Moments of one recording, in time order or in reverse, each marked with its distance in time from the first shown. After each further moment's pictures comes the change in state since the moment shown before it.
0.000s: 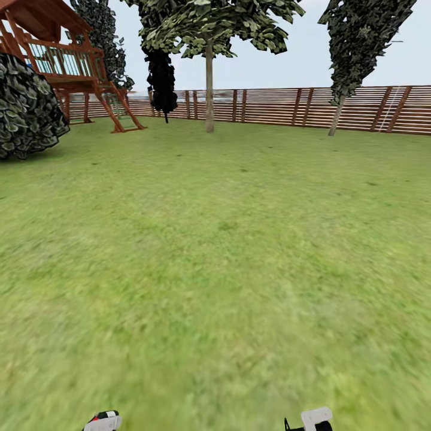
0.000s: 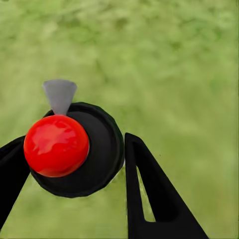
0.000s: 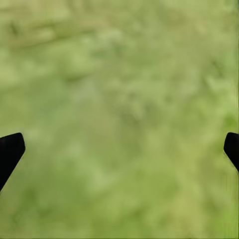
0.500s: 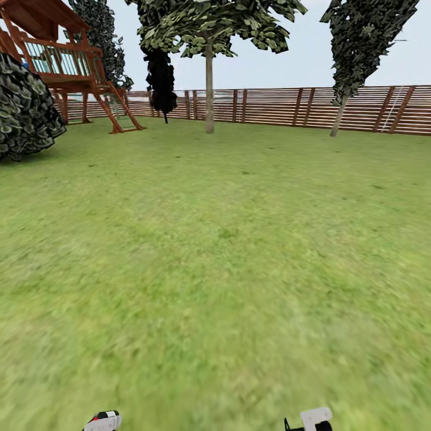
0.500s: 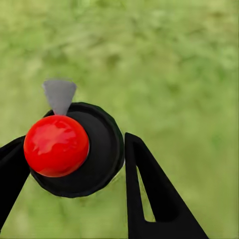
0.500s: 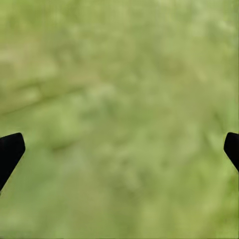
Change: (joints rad) left arm 0.000 0.000 0.000 0.000 0.000 0.000 0.000; right arm 0.000 0.000 0.000 0.000 0.000 0.000 0.000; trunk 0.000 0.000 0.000
